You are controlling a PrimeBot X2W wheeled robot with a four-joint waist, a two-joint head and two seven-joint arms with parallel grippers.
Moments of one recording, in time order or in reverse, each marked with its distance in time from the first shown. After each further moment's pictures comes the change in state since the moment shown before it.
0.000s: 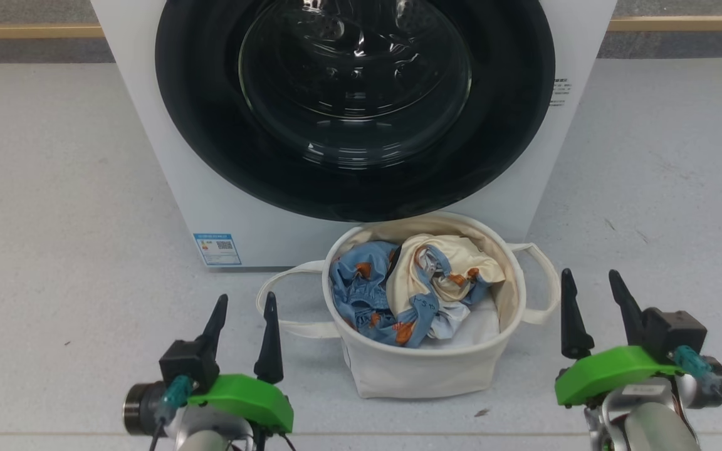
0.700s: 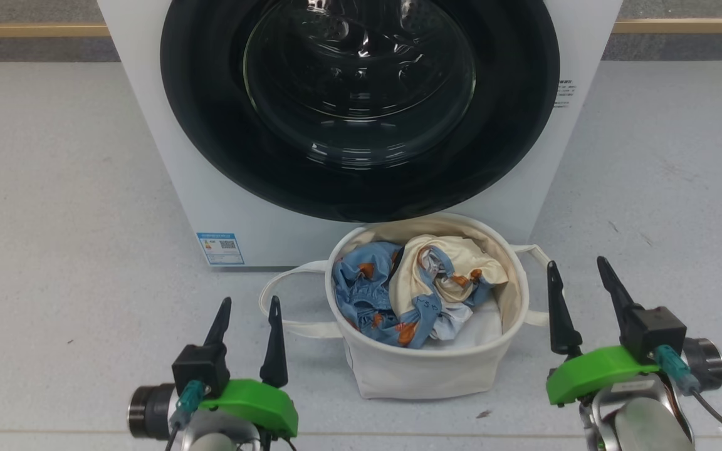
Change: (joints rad) left arm -0.012 0.000 -0.040 0.042 0.039 0.050 -0.044; right arm -0.012 0.000 0.028 -0.026 -0.153 0.000 -0.040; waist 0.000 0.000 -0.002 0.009
